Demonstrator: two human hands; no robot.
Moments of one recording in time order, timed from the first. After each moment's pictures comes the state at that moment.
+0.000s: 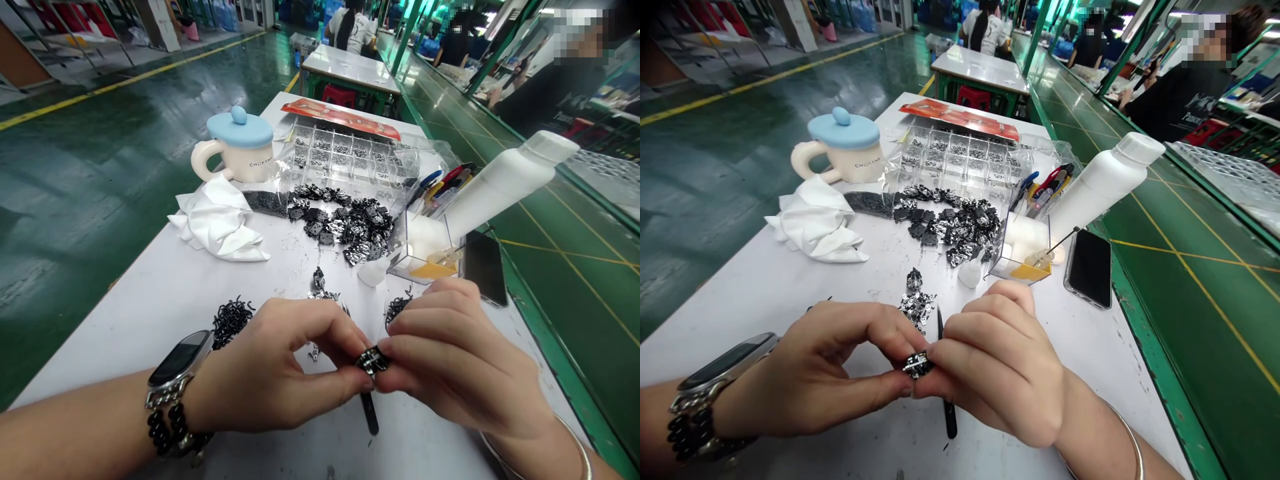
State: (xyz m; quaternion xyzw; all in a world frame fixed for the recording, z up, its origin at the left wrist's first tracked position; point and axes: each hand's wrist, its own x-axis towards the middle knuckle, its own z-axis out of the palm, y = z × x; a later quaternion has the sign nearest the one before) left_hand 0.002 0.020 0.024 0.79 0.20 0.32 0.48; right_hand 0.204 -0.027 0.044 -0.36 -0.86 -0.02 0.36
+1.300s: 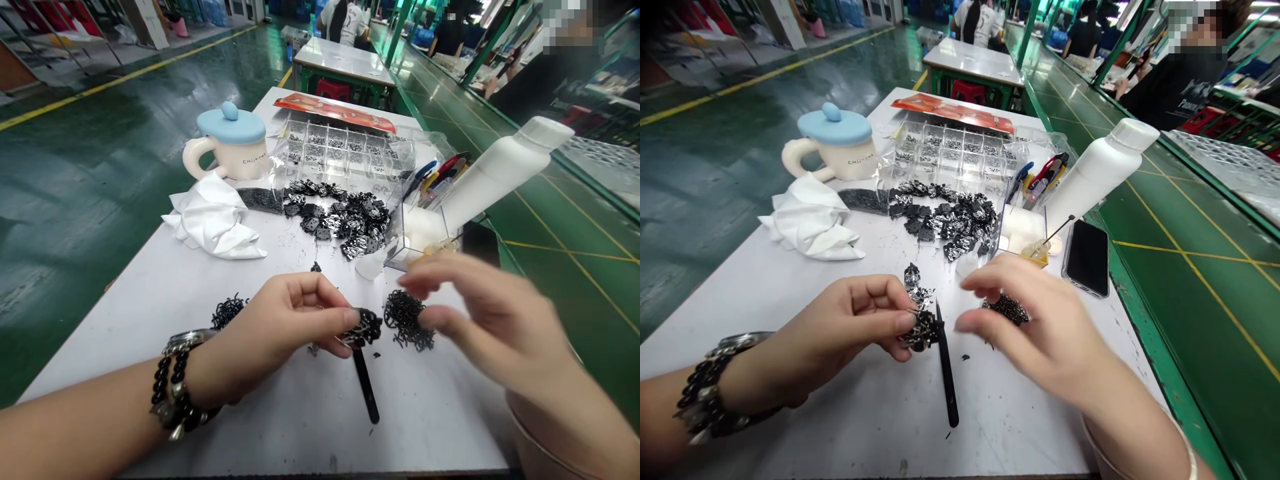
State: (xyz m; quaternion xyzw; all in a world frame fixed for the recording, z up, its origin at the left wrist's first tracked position) left_hand 0.008 0.029 0.026 0.43 0.34 0.20 0.81; right_hand 0.228 -0.021 0.054 -0.49 -0.79 0.18 0.32
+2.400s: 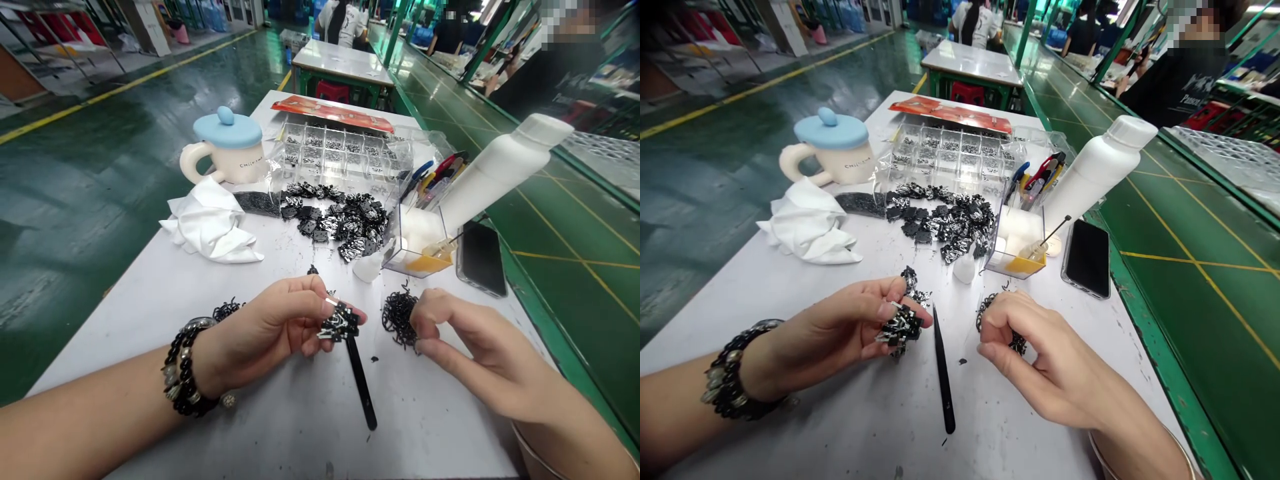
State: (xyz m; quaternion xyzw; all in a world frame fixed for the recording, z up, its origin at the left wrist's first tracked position) left_hand 0.013 0.038 0.025 0.30 0.33 0.17 0.88; right_hand 0.251 -0.044 0.031 -0.48 -0.77 0.32 0.26
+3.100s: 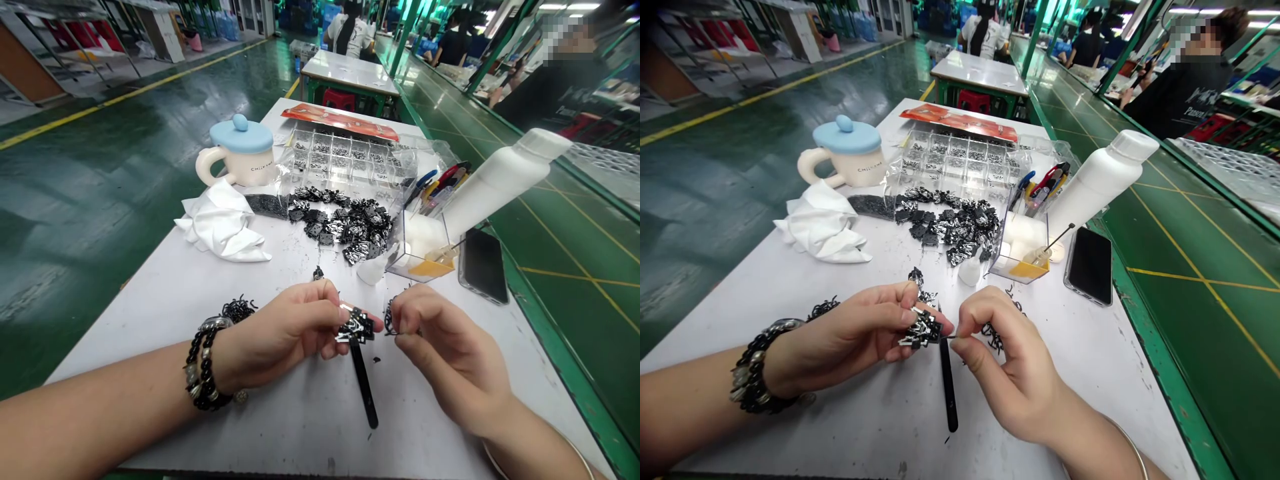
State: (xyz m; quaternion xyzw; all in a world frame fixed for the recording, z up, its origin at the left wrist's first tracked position) left_hand 0.017 0.030 0.022 0.31 0.28 0.18 0.89; right_hand 0.210 -0.045 0.015 -0.46 -0.69 0.34 0.44
